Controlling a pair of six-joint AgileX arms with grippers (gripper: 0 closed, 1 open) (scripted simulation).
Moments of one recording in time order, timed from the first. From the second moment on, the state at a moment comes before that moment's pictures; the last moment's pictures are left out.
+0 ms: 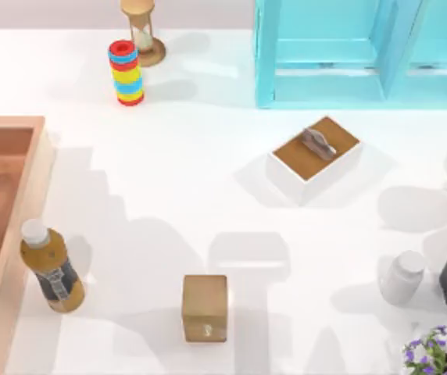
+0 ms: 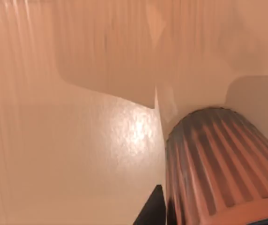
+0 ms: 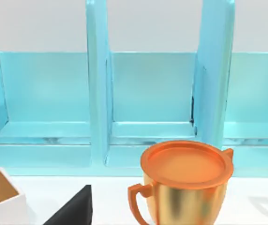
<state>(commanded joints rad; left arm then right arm) 0.22 1.99 1.40 -0.99 0.00 0.27 0.00 0.00 0.00 0.00 0.00 0.00</state>
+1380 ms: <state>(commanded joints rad) 0.21 1.91 1.61 -1.28 -0.01 0.29 0.00 0.00 0.00 0.00 0.00 0.00</state>
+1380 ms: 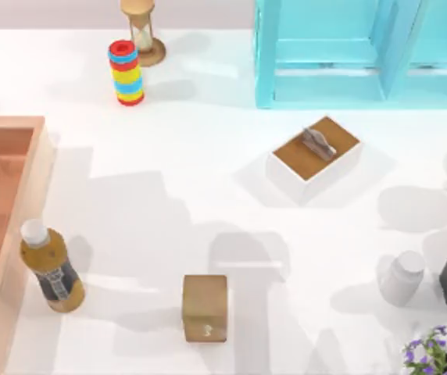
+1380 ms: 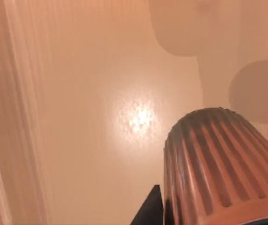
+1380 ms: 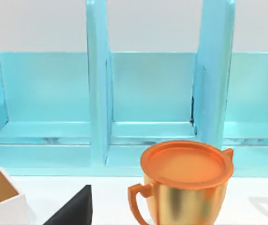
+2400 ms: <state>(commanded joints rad) 0.11 1.97 1.86 -1.43 -0.02 0.17 0.00 0.00 0.00 0.00 0.00 0.00</state>
